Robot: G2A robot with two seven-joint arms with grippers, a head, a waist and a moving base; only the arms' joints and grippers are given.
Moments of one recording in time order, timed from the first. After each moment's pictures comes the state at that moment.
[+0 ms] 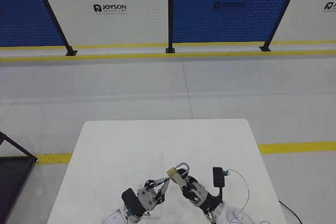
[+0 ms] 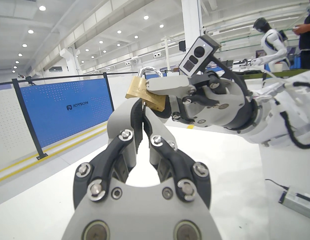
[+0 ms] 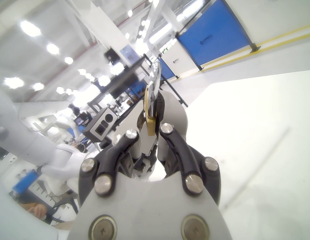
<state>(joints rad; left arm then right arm) 1.72 -1.10 -0.93 -1.54 1.57 -0.14 1.01 -1.83 -1.19 1.05 -1.76 -0.65 -0.72 -0.16</state>
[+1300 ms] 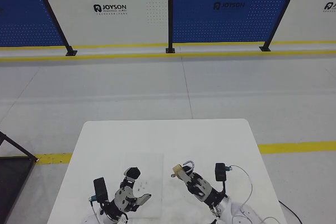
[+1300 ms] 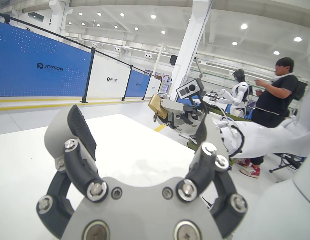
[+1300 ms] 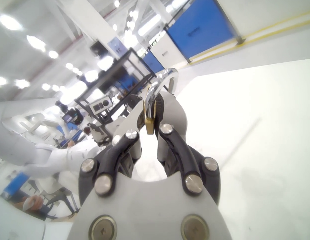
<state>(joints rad) 1.91 -1.03 -1.19 -1.62 1.19 -0.69 0.86 -1.81 -1.17 1.11 -1.73 -0.61 -0.68 -0.03</state>
